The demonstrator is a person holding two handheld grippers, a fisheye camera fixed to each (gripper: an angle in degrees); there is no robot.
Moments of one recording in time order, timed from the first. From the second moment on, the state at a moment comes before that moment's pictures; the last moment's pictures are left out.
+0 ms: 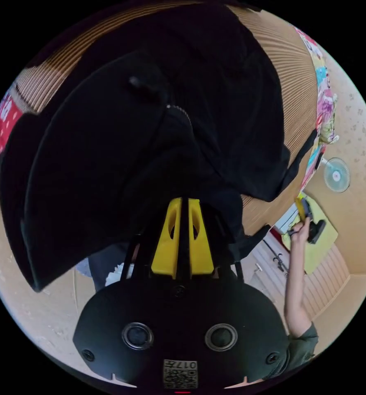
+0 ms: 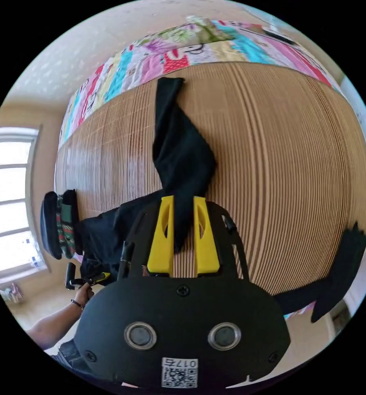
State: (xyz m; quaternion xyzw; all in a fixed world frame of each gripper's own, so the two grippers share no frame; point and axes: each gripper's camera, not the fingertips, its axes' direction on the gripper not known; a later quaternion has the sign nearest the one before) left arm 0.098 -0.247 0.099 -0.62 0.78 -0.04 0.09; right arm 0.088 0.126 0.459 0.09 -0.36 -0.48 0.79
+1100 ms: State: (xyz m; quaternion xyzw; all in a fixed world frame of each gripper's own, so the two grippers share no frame) left arm 0.075 -0.239 0.075 -0.60 0.79 -0.12 0.11; right arm 0.416 0.001 0.818 -0.16 -0.74 0.14 0.64
